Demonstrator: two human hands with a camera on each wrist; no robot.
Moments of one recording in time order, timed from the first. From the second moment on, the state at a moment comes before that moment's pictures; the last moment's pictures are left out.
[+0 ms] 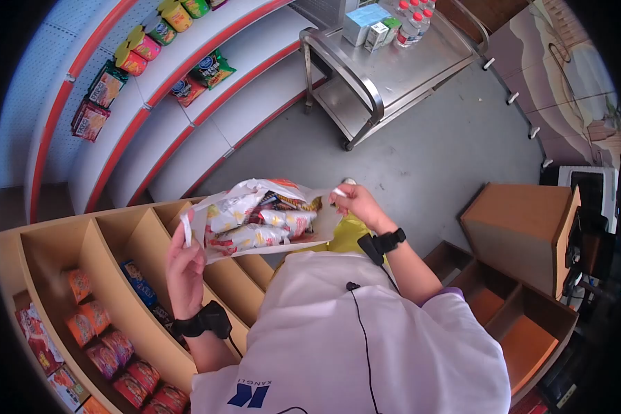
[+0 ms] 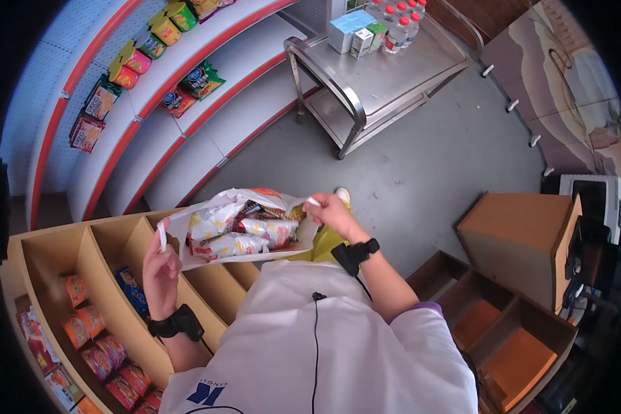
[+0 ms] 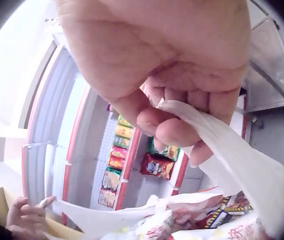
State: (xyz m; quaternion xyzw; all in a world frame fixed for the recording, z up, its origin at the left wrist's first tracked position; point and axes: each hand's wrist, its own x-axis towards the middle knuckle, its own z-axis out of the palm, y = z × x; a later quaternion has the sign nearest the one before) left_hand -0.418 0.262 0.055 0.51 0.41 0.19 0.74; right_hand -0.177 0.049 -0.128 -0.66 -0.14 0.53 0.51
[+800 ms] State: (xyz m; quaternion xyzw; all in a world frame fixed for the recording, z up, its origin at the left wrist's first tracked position) left_hand -0.352 0.149 -0.046 0.45 0.44 0.14 0.76; right_hand -0.121 -0.055 -0.065 -0.75 -0.17 0.42 0.48
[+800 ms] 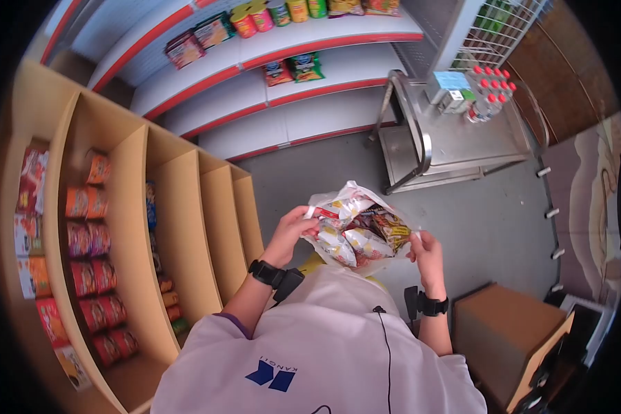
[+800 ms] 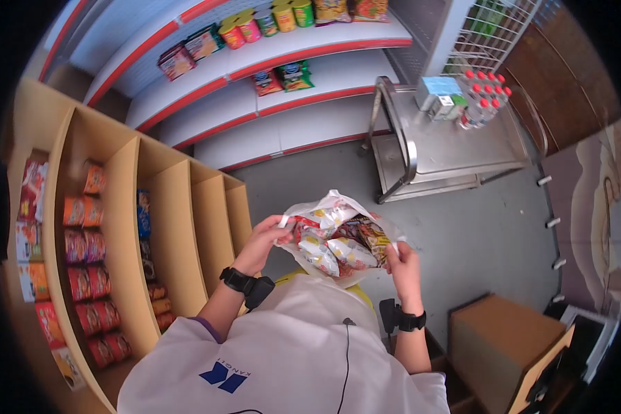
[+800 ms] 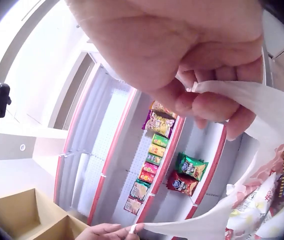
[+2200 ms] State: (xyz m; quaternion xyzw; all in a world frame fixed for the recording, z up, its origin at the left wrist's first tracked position) left_hand -0.426 0.219 -0.101 0.38 0.49 0.31 0.72; right_hand -0.113 0.066 -0.061 -0.73 -0.27 0.45 0.44
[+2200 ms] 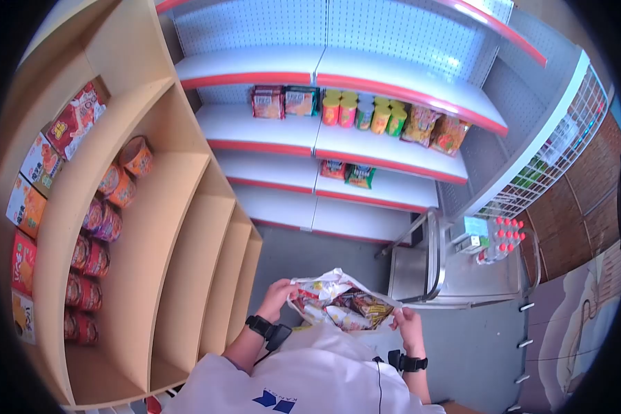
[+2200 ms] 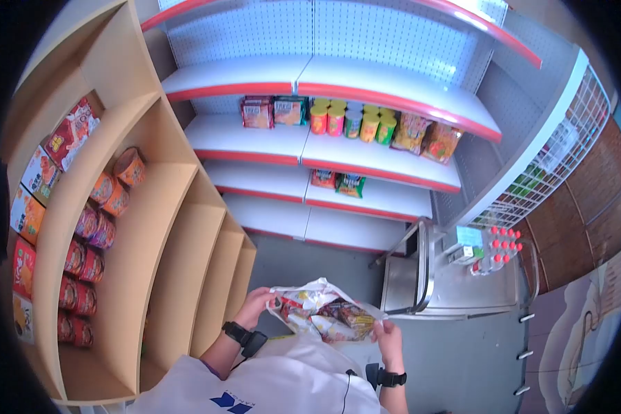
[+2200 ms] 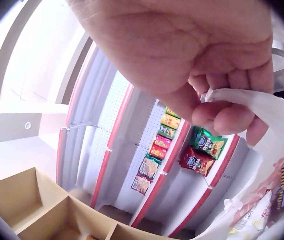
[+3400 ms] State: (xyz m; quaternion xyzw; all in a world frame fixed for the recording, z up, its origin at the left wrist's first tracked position) left_hand -0.355 0.267 -0.093 0.55 0.38 0.10 0.73; right_hand -0.129 0.009 -0.066 -0.78 -0.06 0.33 0.53
